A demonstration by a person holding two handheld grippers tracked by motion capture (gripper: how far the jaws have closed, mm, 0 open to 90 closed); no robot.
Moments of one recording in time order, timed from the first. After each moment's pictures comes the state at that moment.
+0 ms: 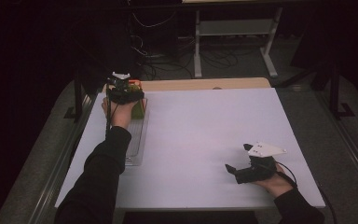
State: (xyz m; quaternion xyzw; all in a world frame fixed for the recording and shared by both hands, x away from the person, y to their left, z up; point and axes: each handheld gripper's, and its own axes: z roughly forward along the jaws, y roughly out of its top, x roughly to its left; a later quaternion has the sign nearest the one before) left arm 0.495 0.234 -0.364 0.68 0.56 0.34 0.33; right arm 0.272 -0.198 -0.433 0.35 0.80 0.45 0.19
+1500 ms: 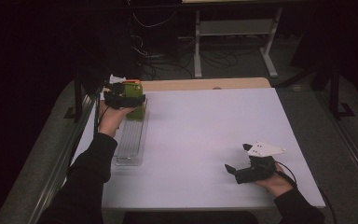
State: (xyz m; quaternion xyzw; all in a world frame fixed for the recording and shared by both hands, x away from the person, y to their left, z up) left arm 0.462 0.250 -0.348 0.73 0.49 0.25 0.41; right arm 0.273 -0.198 -0.433 0.35 0.80 0.45 0.18
